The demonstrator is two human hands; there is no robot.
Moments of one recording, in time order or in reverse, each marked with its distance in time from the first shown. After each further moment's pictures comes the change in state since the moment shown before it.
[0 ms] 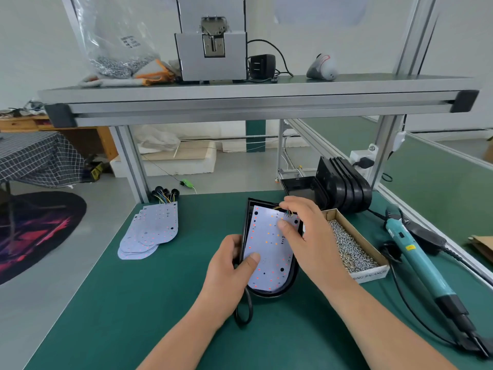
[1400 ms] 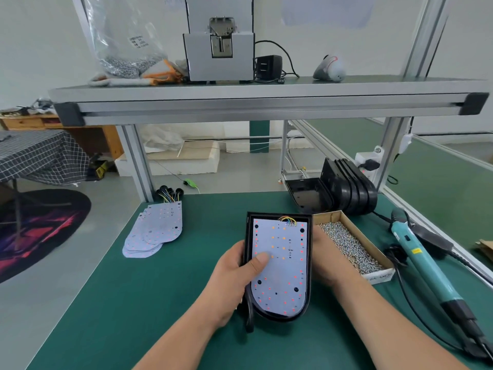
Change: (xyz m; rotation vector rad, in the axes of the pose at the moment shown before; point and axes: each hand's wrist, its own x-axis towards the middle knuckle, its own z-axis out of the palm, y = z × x) left_hand -0.005 0.011 -0.002 -0.328 -0.200 -0.165; right_hand -0.002 0.015 -0.001 0.449 -0.407 0.303
